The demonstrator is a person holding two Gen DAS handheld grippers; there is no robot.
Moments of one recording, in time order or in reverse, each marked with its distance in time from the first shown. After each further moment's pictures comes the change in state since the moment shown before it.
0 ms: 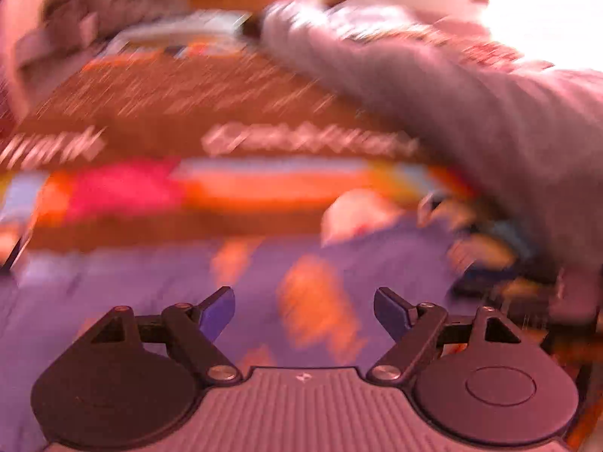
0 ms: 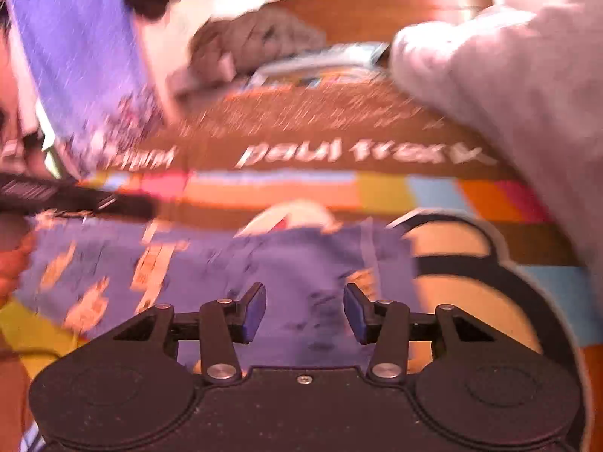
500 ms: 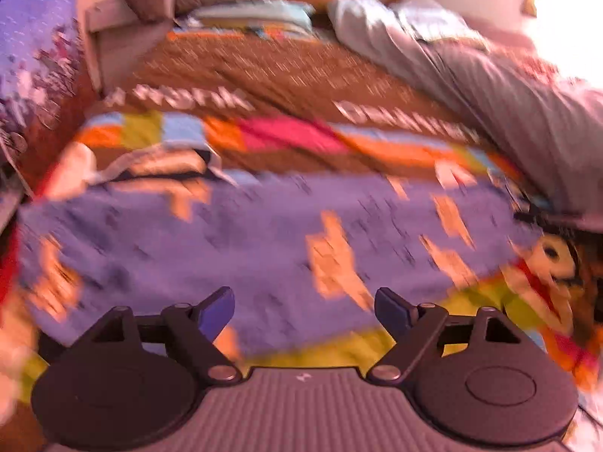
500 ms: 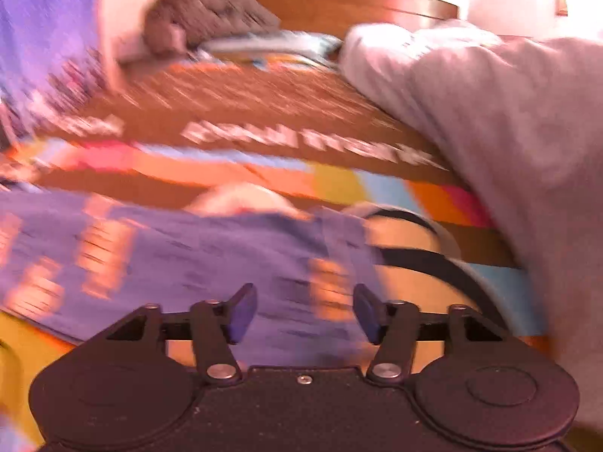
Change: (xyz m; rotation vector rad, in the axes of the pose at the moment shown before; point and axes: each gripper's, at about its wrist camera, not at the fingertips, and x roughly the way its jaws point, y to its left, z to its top) left arm -0.120 0.141 -0.056 -0.063 -0.003 0.082; right arm -0.007 0.046 0.007 0.004 -0.062 -0.130
